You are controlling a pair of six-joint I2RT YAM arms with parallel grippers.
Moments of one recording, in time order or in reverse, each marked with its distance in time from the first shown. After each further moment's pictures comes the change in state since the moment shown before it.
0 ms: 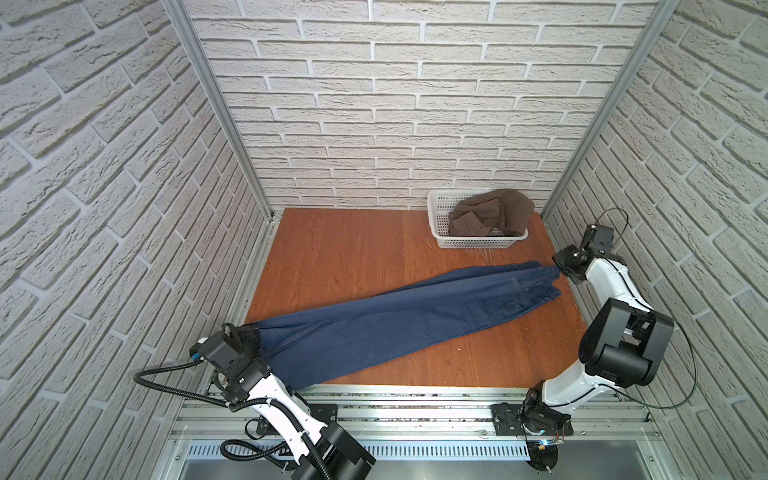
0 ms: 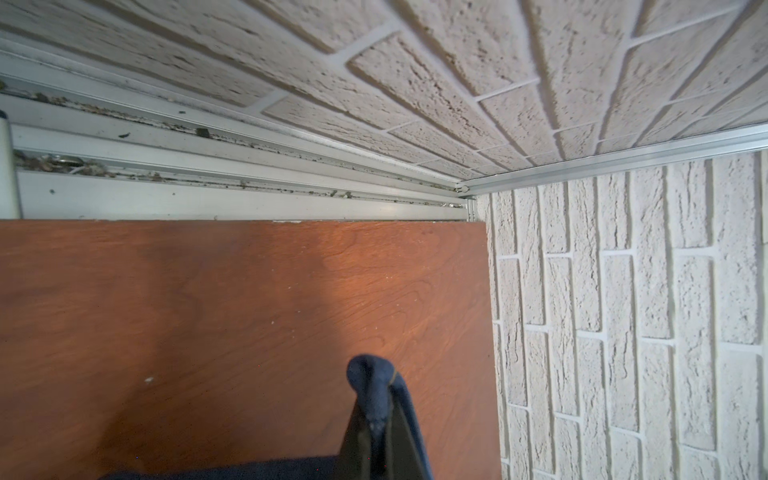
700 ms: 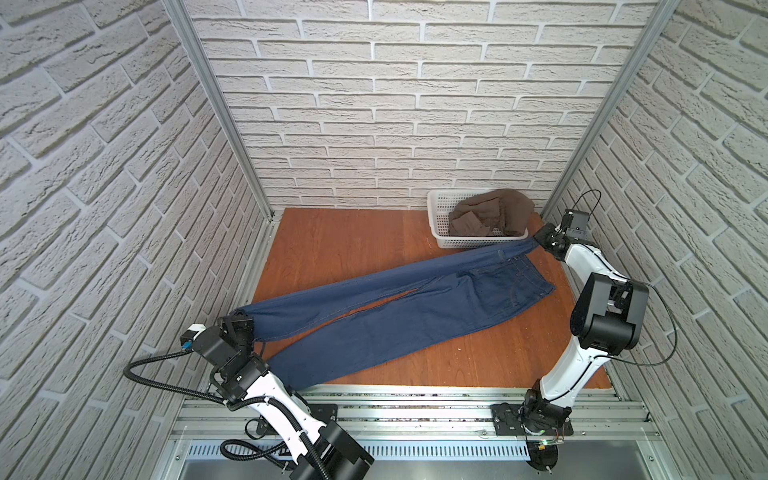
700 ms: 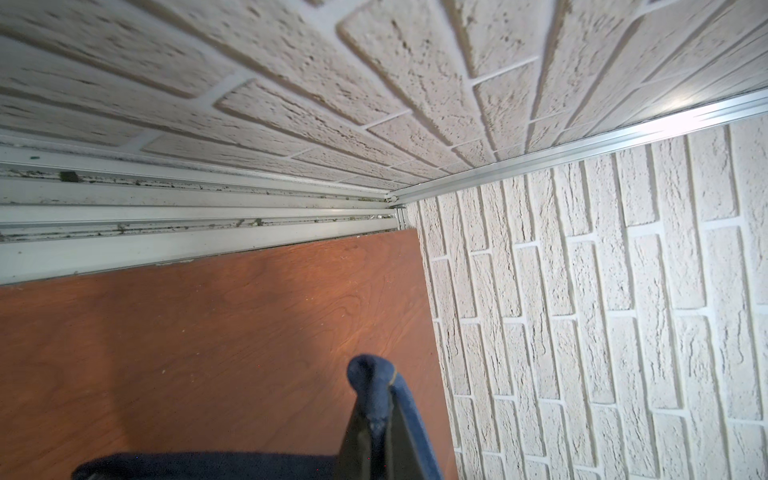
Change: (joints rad) left arm -0.006 -0.014 0.026 0.135 0.080 -0.040; right arm 0.067 0.209 0.070 0.251 -0.024 -0.098
